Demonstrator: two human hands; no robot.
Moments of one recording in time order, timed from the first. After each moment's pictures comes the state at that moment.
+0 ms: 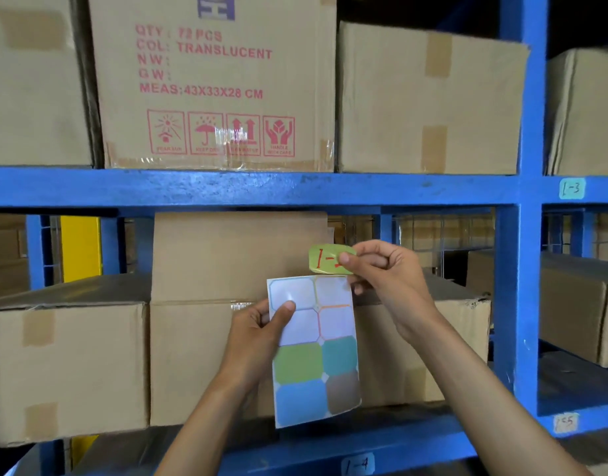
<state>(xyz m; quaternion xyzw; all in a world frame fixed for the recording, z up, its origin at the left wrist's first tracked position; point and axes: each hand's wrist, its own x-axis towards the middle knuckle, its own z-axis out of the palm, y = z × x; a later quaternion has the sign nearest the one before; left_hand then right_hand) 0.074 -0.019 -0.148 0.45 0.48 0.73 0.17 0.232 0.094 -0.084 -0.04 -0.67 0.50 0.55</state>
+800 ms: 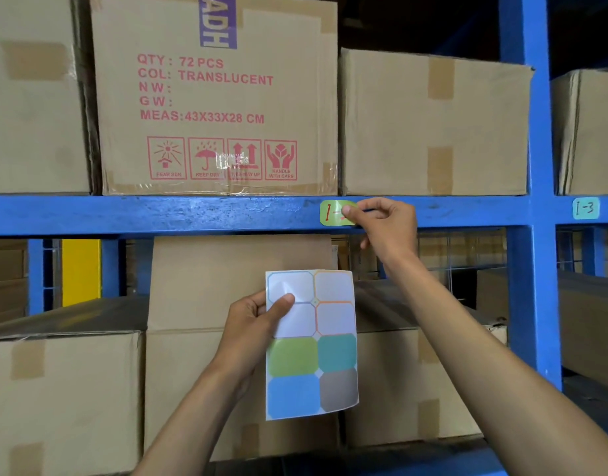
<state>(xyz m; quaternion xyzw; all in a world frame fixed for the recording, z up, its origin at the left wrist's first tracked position) 0.059 -0.009 -0.099 0.46 0.49 0.72 0.17 0.189 0.153 0.009 -0.16 -0.64 0.34 0.67</state>
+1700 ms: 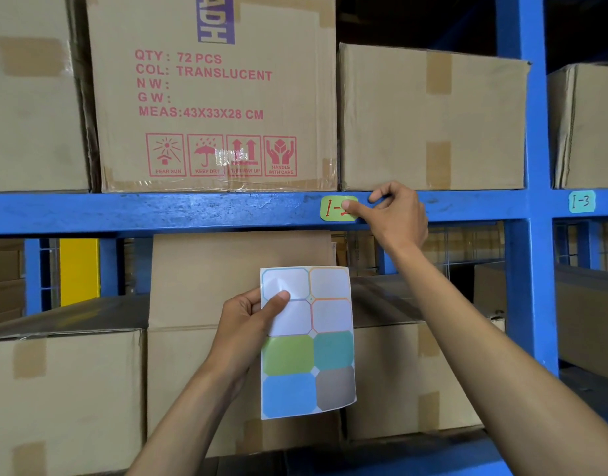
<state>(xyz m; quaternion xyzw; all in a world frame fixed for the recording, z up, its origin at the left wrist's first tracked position) 0.056 -0.020 -0.100 0.46 0.49 0.72 0.18 0.193 0.156 0.017 -0.31 -0.64 0.15 0.69</state>
